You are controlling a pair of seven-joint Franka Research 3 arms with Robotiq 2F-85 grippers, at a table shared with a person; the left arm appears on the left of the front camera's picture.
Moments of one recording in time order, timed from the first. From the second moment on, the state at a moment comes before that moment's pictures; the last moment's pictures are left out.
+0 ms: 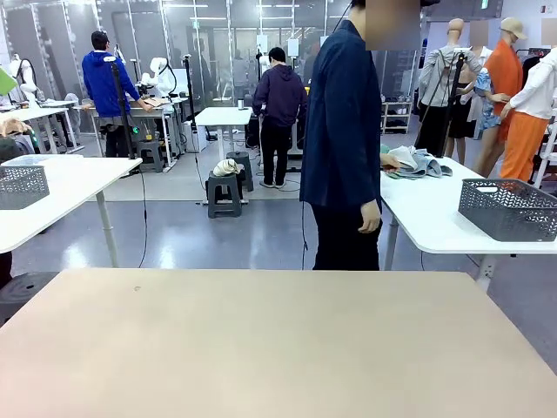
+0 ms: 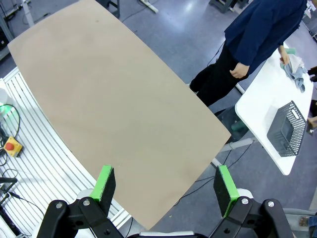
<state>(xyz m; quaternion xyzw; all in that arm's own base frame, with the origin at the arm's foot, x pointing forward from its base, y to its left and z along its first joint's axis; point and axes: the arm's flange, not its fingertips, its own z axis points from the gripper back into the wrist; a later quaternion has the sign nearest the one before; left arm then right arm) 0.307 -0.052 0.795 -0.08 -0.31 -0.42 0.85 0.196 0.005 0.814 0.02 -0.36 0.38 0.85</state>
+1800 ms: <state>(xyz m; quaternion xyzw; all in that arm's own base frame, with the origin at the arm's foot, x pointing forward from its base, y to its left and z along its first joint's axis) 0.309 -0.051 0.796 -0.08 -0.32 -0.43 0.84 0.196 0.005 0.814 0.02 -0.36 0.38 0.85</state>
